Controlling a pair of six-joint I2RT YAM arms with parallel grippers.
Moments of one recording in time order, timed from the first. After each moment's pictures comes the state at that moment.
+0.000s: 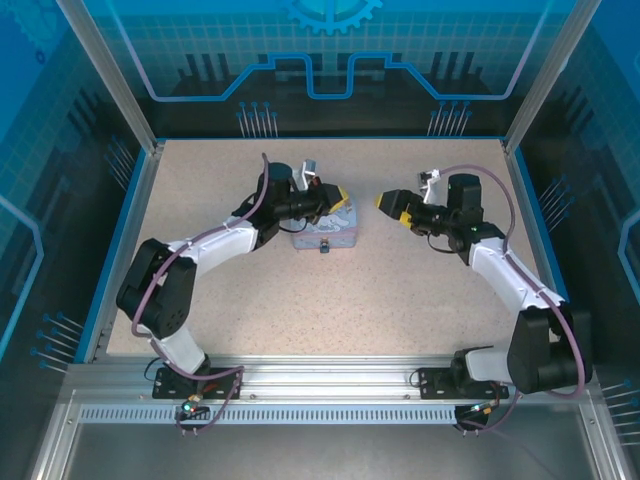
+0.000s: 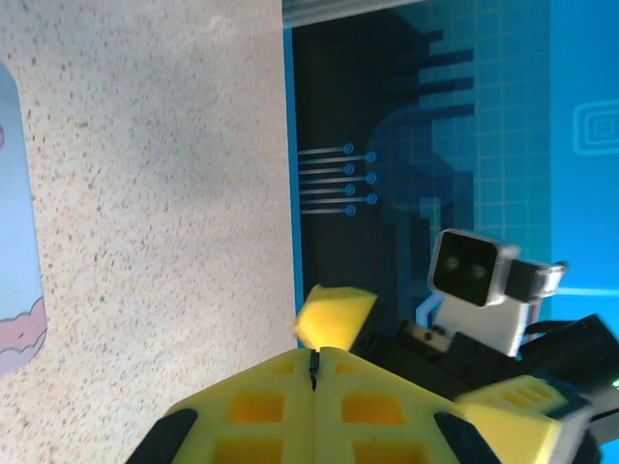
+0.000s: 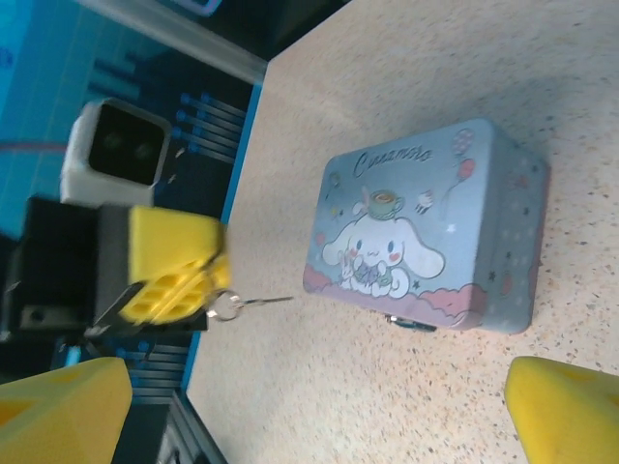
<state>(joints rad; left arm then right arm) -0.47 1.69 1.11 0.30 0.57 -1.22 0.12 1.32 0.86 -0.08 -0.74 0.71</state>
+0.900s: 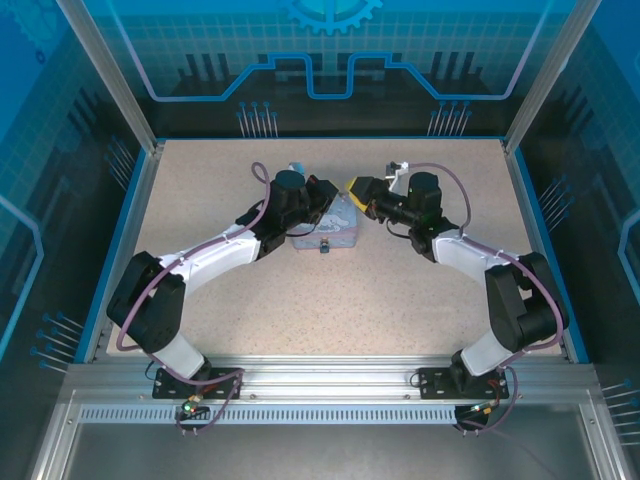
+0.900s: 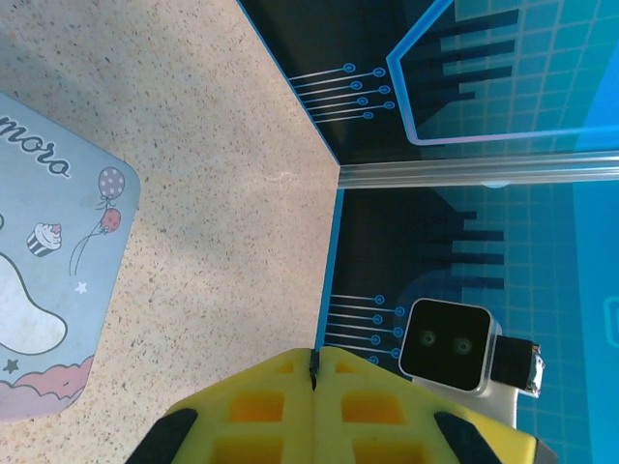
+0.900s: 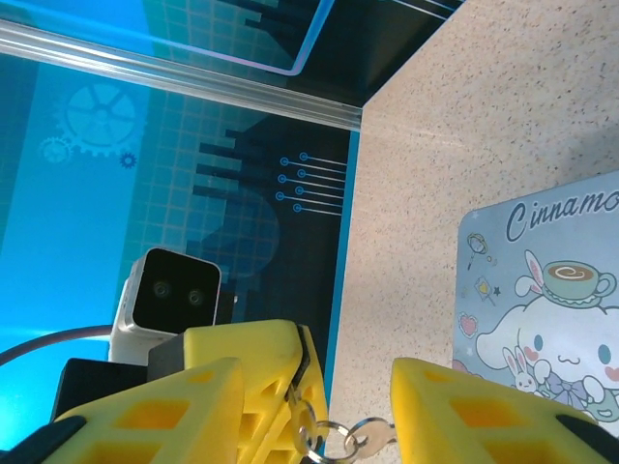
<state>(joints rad) -0.58 1.61 1.10 0.18 0.07 -1.38 0.34 1.57 0.88 0.51 -0.60 1.20</state>
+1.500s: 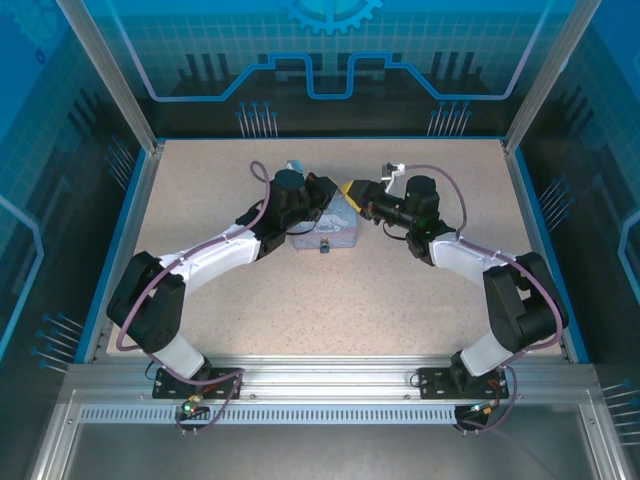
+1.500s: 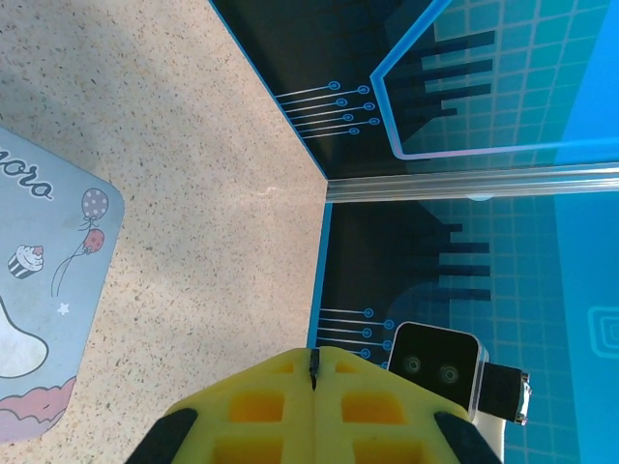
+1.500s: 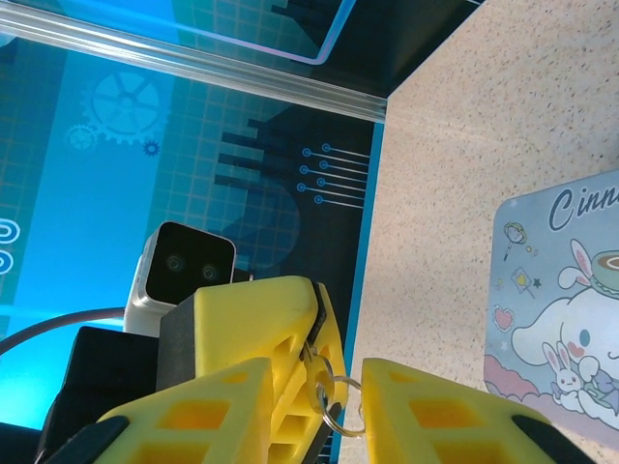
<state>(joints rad) -0.58 1.61 1.10 0.22 0.04 -1.38 0.37 1.57 0.86 0.59 -0.60 1.23</state>
